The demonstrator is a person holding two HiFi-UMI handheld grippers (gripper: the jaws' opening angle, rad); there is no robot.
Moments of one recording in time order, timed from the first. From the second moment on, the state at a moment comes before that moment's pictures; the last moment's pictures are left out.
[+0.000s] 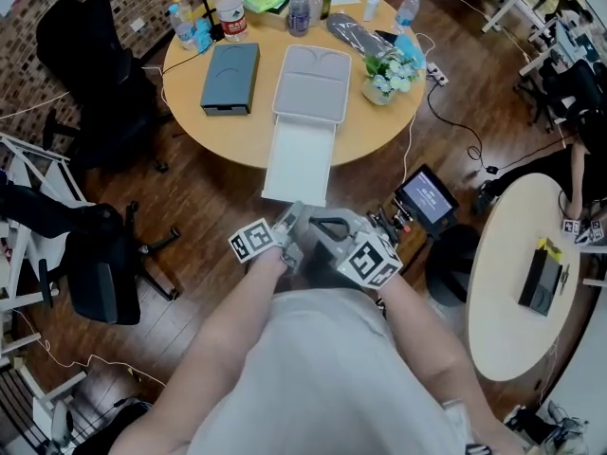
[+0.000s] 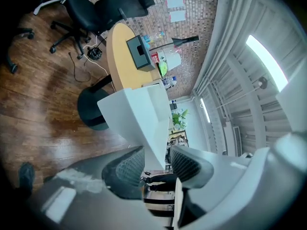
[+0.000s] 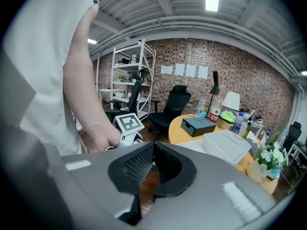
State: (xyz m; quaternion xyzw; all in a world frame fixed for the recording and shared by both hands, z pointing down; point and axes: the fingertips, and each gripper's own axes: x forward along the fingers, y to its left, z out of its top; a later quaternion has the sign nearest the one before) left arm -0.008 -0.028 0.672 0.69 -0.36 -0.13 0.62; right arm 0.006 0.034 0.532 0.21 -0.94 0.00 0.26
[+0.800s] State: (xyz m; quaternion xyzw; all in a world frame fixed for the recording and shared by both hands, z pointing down) left arm -0.078 0.030 0.556 0.86 -0.36 -0.01 0.35; right arm 0.001 0.074 0.520 0.25 -0.94 0.01 0.23
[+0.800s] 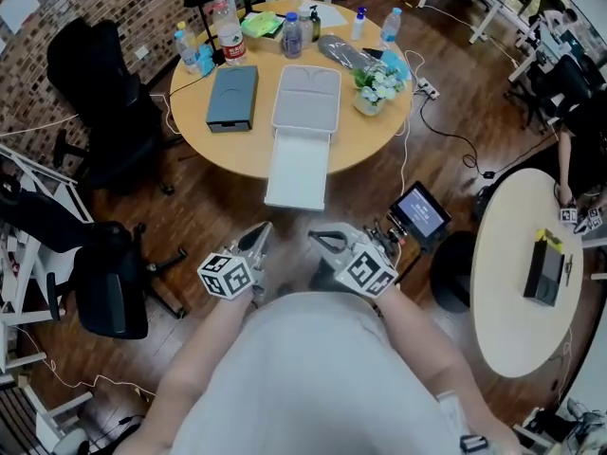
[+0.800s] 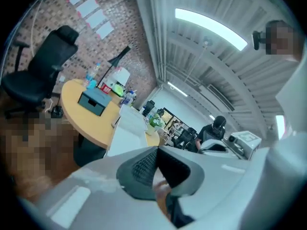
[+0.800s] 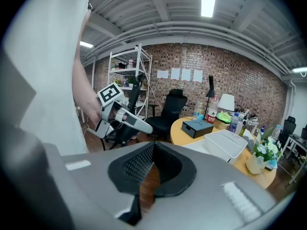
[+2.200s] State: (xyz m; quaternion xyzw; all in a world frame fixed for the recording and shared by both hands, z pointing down) left arm -0.078 0.113 0.531 0.93 -0.25 0.10 0.24; right arm -0.026 0.141 0.507 0.33 -0.93 0.08 0.16
